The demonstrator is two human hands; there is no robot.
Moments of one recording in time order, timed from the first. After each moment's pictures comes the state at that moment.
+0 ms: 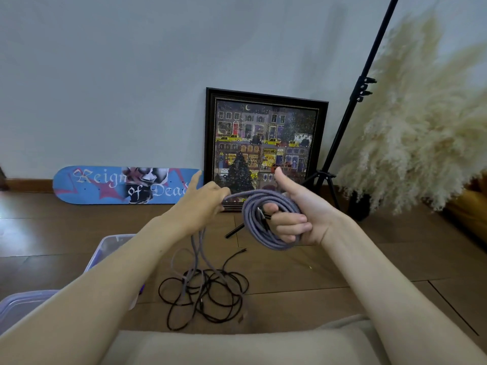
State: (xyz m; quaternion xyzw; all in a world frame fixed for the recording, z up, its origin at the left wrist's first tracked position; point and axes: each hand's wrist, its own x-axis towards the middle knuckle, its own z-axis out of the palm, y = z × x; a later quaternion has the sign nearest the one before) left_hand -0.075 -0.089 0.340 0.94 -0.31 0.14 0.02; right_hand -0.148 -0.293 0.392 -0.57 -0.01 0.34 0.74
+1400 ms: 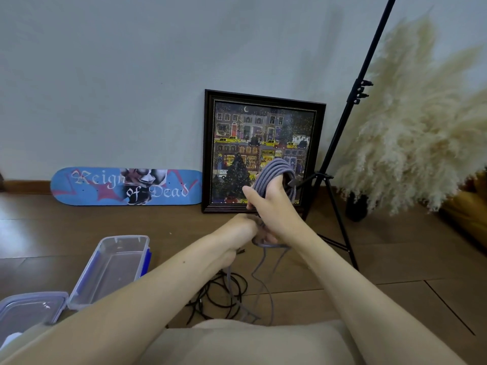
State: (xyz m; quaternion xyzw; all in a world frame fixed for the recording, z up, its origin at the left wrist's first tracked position) left_hand -0.137 -0.160 0.352 0.78 -0.07 -0.25 0.57; right_hand -0.138 -0.250 0.367 -0.86 -0.05 -0.11 0.50
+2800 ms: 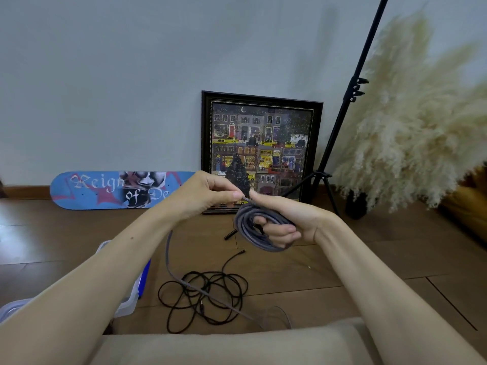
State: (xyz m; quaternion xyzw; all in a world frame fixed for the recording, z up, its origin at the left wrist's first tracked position) left_hand -0.108 -0.090 0.388 0.78 -0.29 -0.06 0.55; right_hand -0.143 -0.294 0.382 -0.70 -0.09 0.35 0.61
